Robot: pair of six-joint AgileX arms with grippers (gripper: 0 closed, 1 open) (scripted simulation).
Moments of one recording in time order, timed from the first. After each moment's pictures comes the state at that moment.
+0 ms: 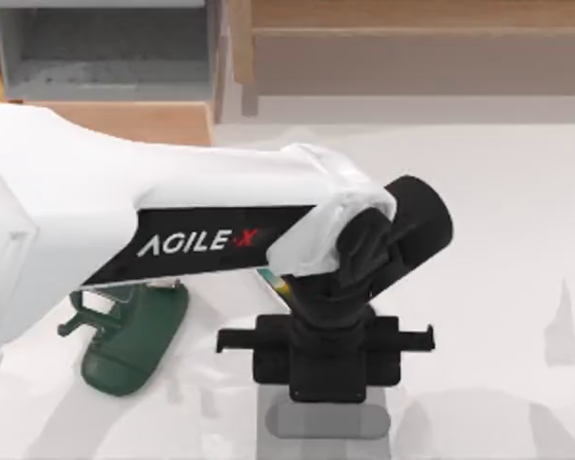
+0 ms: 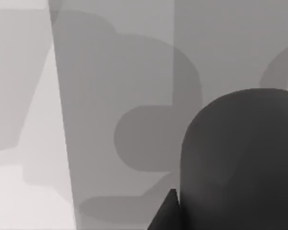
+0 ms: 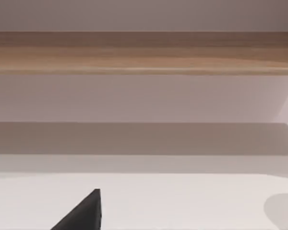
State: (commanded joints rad) left arm -0.94 2.01 1.39 -0.94 0.00 2.25; right arm 0.00 0.00 0.00 0.00 0.00 0.00
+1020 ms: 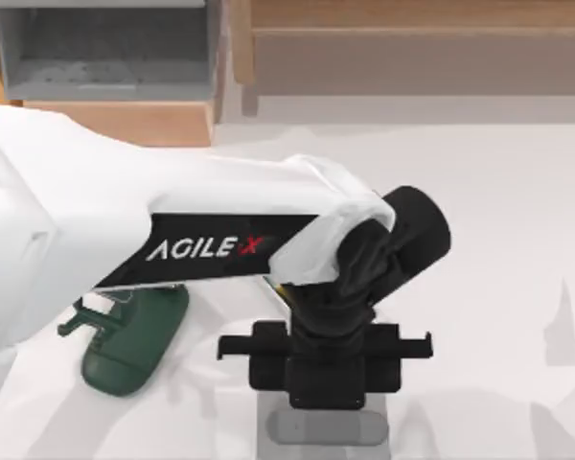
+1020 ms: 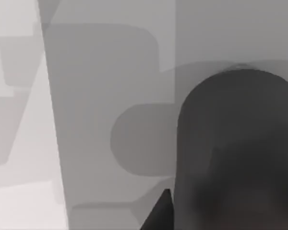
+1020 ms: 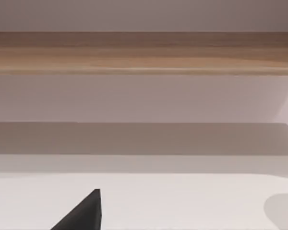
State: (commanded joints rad) left arm -0.95 2.03 1.37 -0.91 0.00 2.25; right arm 0.00 0.00 0.00 0.00 0.00 0.00
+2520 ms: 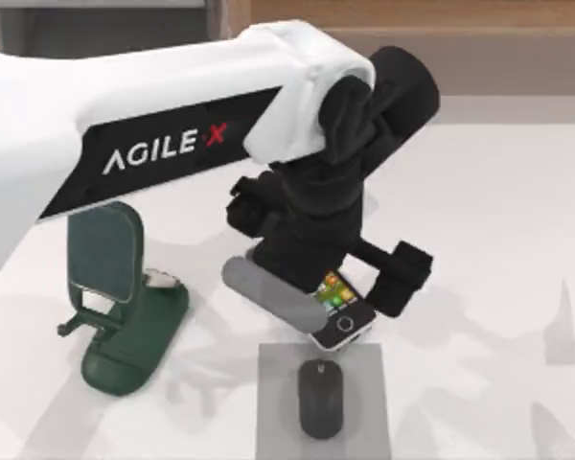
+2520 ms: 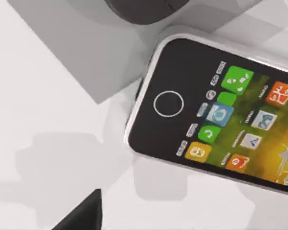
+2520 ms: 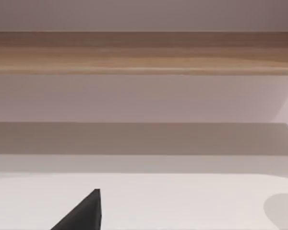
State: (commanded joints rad) left arm -0.82 2.04 1.65 -1.04 -0.03 2.95; right arm 0.00 0.00 0.00 0.00 0.00 0.00
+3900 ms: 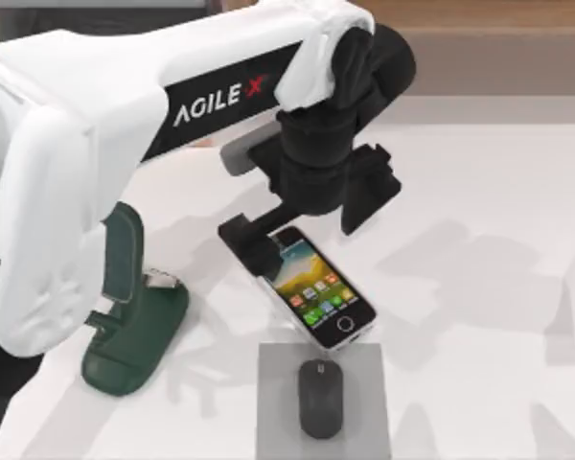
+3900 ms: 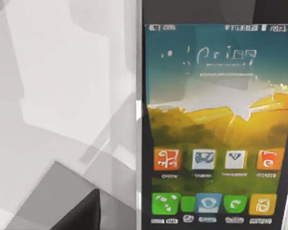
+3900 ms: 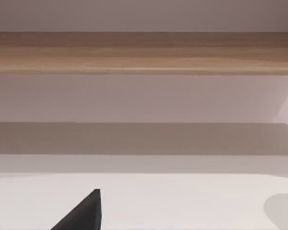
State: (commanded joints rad) left arm -0.73 2.31 1.98 -1.26 -0.01 4.95; right arm 0.00 0.00 0.00 0.00 0.00 0.00
